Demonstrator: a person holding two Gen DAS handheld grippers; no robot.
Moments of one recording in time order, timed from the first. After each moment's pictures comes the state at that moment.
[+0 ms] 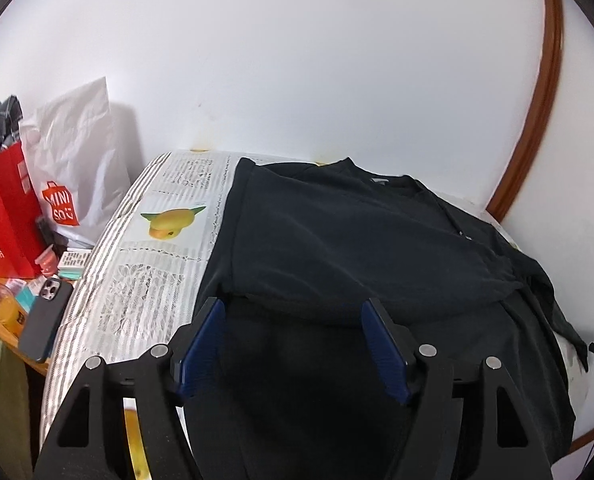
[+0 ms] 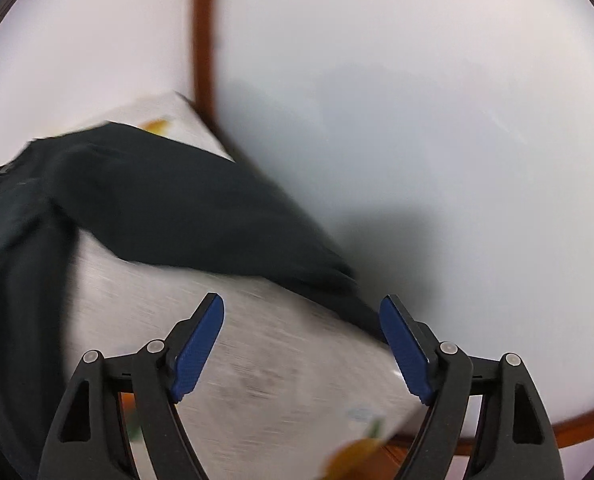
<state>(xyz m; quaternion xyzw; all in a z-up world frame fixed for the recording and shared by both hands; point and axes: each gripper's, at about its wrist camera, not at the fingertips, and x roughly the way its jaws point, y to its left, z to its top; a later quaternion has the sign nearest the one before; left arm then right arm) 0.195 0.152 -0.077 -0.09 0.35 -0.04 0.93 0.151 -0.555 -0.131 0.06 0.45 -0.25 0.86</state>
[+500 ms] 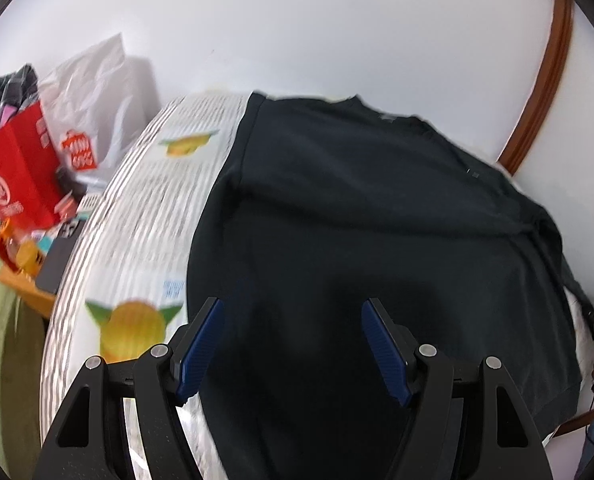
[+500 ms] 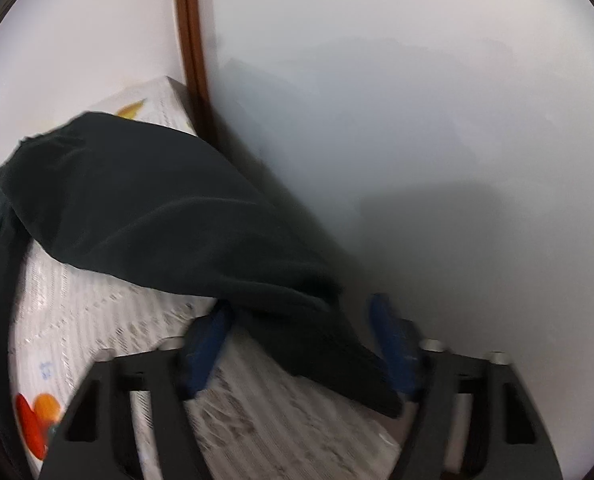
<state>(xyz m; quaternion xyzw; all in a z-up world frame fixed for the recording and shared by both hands) 0.147 0.141 -0.107 -0.08 0.43 -0.01 0.90 0.174 -0.610 -0.178 0.09 0.45 -0.18 0.87</state>
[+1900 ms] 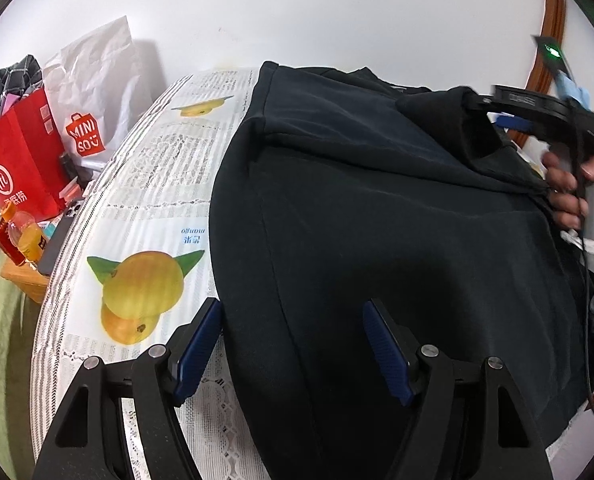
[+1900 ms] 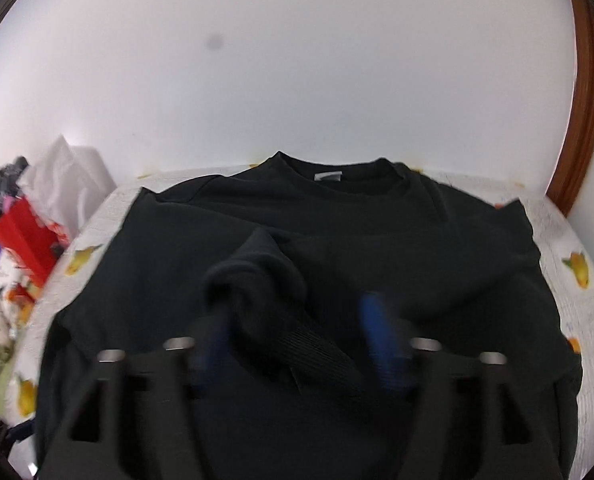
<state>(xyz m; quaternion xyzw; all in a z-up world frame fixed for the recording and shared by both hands) 0.128 0.152 -0.144 -0.05 0.44 -0.01 0.90 0.329 -0.162 -0.088 0.02 0.38 0.14 0.91</state>
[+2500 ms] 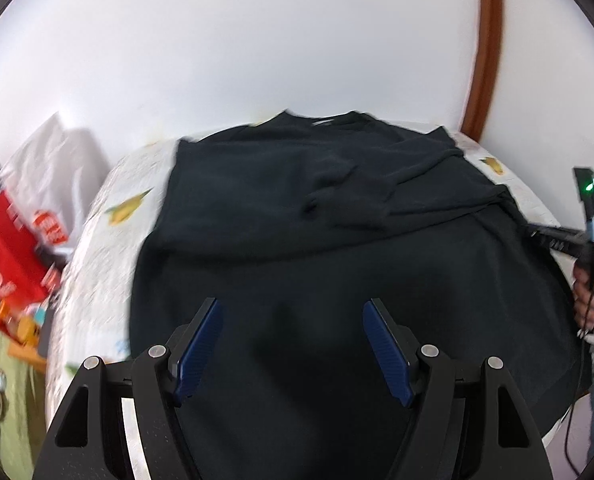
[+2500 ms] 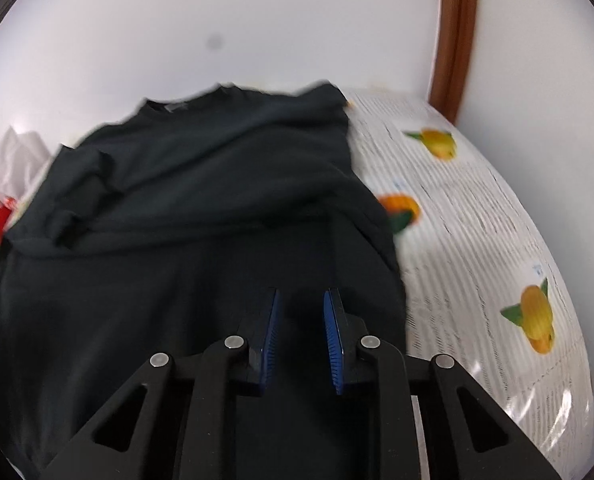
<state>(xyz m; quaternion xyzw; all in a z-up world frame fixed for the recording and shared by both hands) 0.166 0.050 -0.080 0.03 0.40 -0.07 0.91 0.248 -0.352 -0.141 0.02 0.45 0.03 0.89</state>
